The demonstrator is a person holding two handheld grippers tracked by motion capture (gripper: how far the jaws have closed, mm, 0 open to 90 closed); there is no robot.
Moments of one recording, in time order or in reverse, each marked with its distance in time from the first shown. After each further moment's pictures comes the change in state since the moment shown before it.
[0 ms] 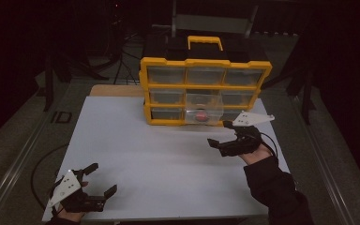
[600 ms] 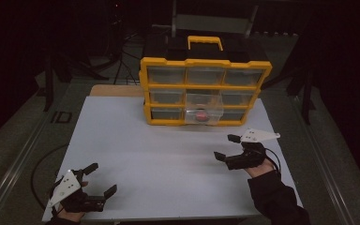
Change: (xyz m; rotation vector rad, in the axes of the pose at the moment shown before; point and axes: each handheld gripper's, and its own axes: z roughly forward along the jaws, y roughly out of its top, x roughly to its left) left arm 0.000 0.000 0.000 -0.004 0.000 0.000; right arm -0.008 -0.061 0.001 -0.035 0.035 0.043
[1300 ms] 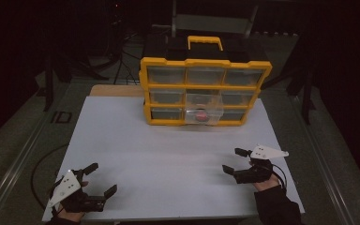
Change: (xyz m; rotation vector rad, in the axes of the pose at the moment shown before) left arm 0.000 0.000 0.000 0.000 0.001 0.002; right arm -0.005 -0.059 -0.011 -0.038 0.009 0.035
